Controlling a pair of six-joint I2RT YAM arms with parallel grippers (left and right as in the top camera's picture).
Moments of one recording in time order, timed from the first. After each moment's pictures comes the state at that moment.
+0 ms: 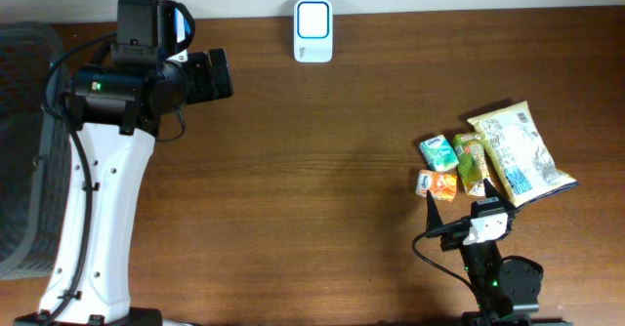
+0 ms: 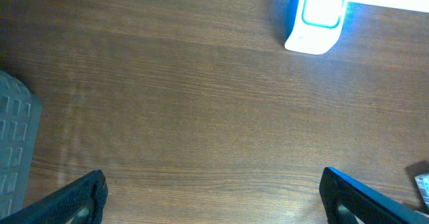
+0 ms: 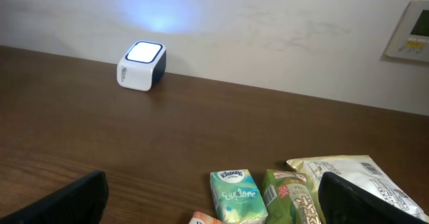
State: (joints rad) left arm -0.14 1.61 1.85 -1.15 -0.07 -0.25; right arm 0.00 0.01 0.01 -0.06 -0.14 -0.11
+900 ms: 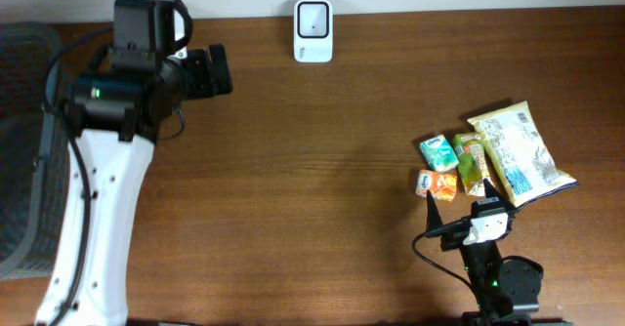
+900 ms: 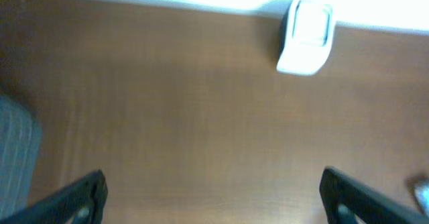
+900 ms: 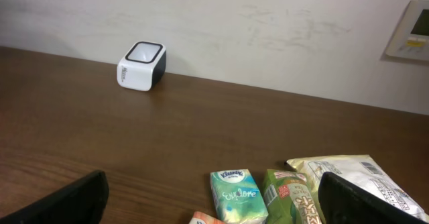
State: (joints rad) left arm -0.14 1.55 1.78 -0.99 -0.07 -0.20; right arm 0.00 0.01 0.01 -0.06 -0.14 -0.11
